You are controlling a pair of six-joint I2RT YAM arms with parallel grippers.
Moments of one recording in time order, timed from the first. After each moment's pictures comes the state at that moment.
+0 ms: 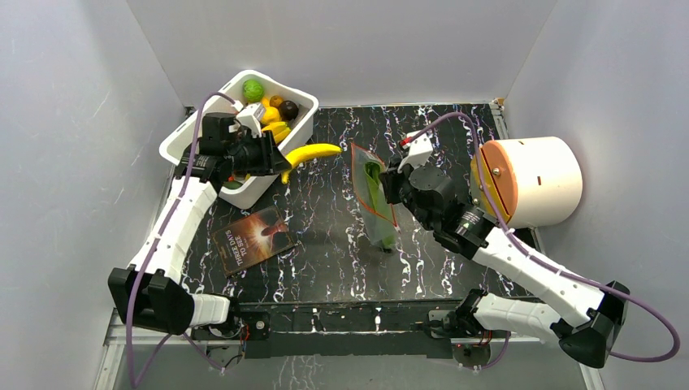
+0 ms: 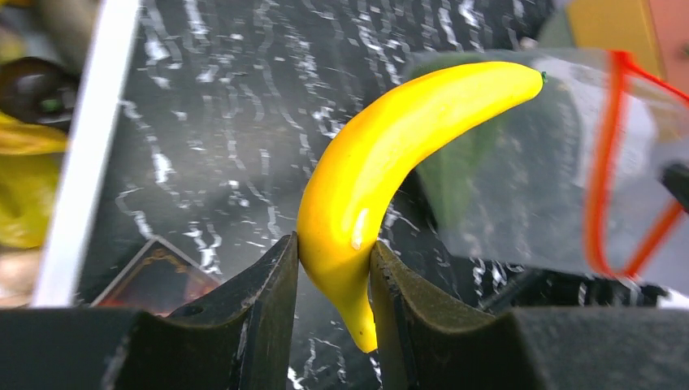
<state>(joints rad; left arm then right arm) -0.17 1.31 1.27 -0.65 0.45 -0.24 0.83 1.01 0.98 -0.22 0.40 0.26</state>
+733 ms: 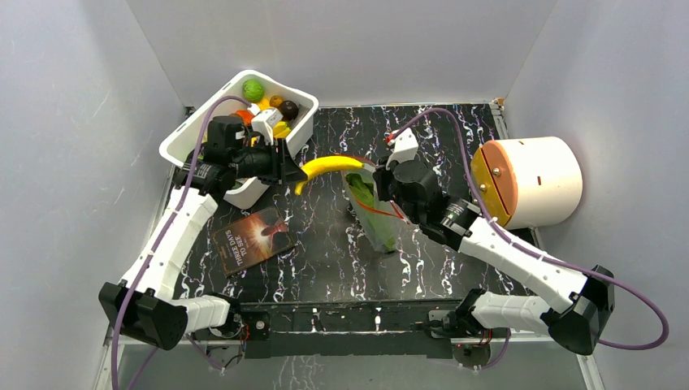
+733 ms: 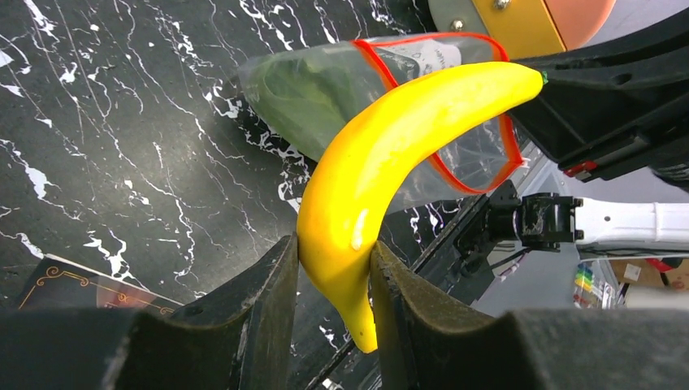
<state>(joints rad) -0.29 1.23 1.28 -0.69 0.61 -0.26 0.83 1.12 1.01 -0.22 0.41 0.24</state>
